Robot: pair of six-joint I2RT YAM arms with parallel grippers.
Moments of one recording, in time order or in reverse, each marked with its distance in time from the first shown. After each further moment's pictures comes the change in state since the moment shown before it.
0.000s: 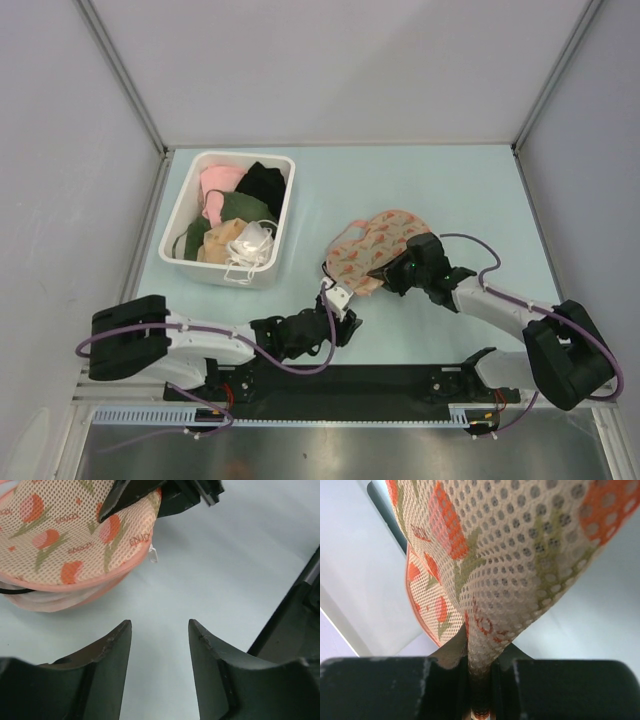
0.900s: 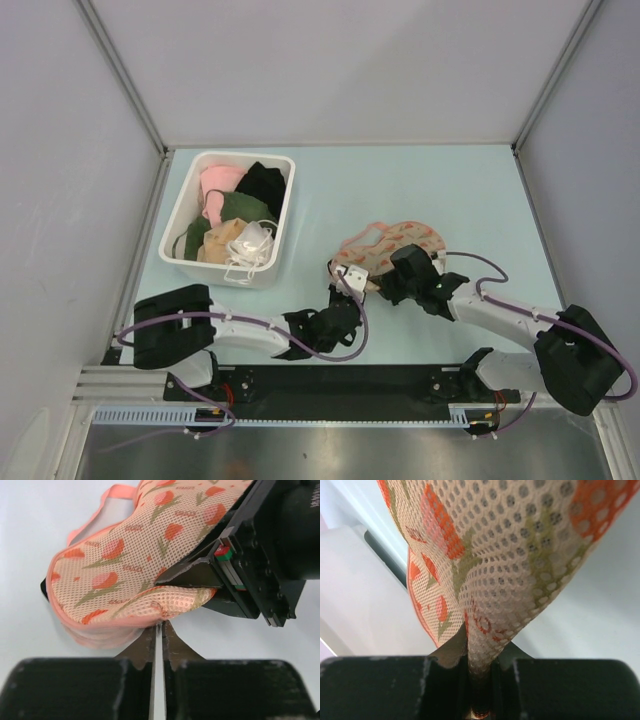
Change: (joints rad) left arm -0.009 0.262 0.207 0.034 -0.346 -0.073; right arm 0.181 -0.044 0.031 -0.182 0.282 0.327
